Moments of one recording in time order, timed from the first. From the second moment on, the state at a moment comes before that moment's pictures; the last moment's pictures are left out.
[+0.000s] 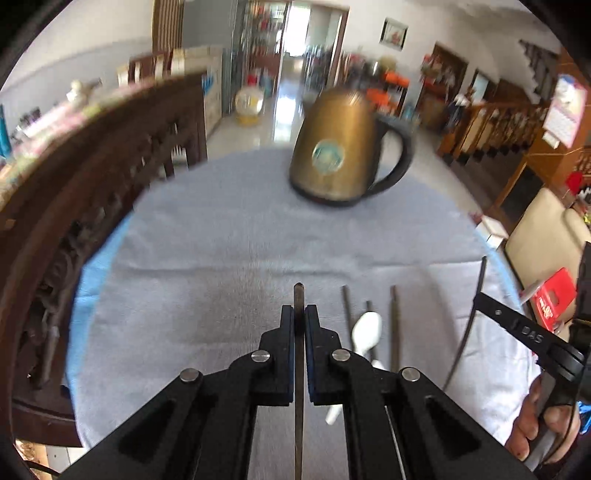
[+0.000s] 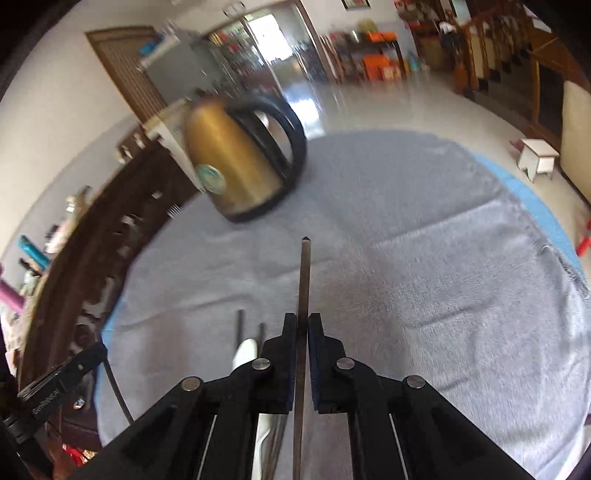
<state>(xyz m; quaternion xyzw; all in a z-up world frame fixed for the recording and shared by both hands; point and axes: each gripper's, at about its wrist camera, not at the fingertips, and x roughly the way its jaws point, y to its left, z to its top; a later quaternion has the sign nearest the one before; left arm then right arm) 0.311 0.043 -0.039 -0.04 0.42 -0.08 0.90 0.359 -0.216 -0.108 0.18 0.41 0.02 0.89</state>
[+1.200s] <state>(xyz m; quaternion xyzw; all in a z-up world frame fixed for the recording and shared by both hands) 0.083 0.027 0.101 -0.10 0.16 -0.15 0.97 0.057 -0.175 0.066 0.09 0.19 0.12 0.97</state>
